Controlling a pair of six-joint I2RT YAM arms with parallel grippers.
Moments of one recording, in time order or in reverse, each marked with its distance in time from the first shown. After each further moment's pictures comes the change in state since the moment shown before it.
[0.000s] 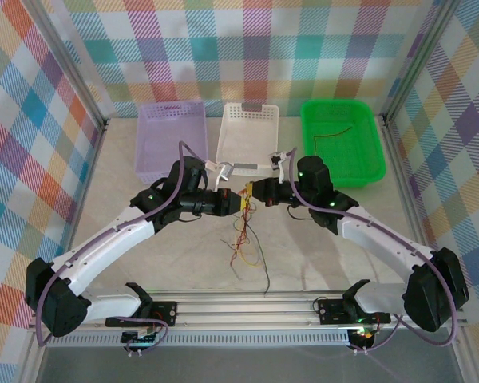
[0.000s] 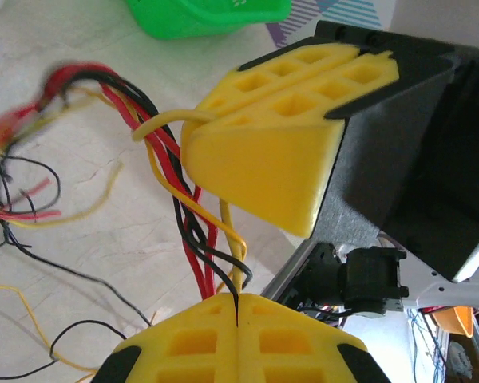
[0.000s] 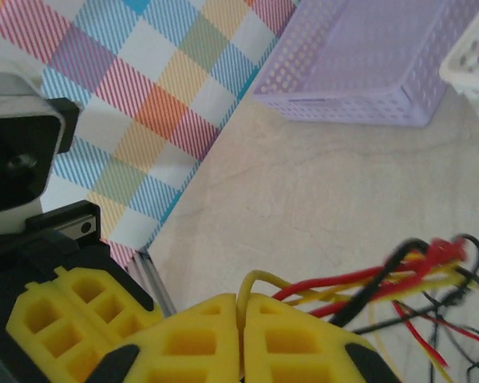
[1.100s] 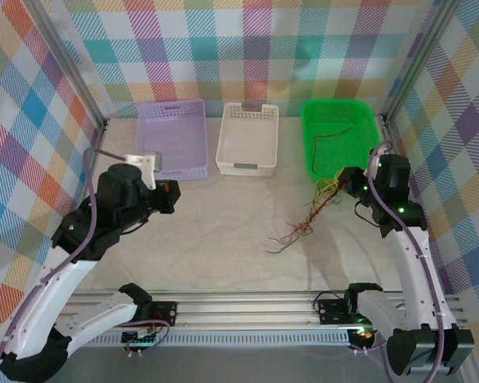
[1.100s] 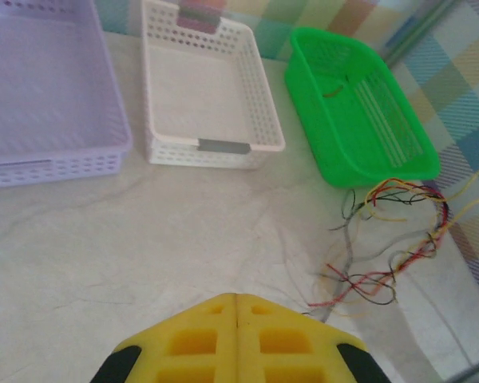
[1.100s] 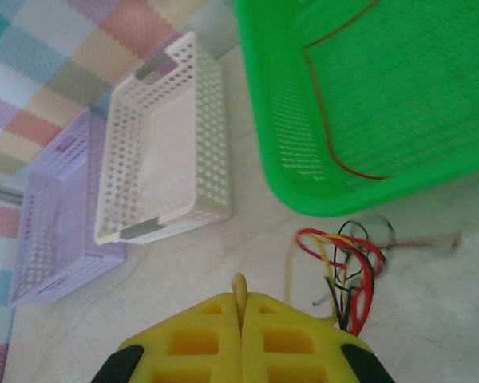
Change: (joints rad) left arm 0.106 -0.349 0.190 -0.447 -0.578 0.083; right arm -0.616 -0.313 0.071 -0.615 0.274 -0.039
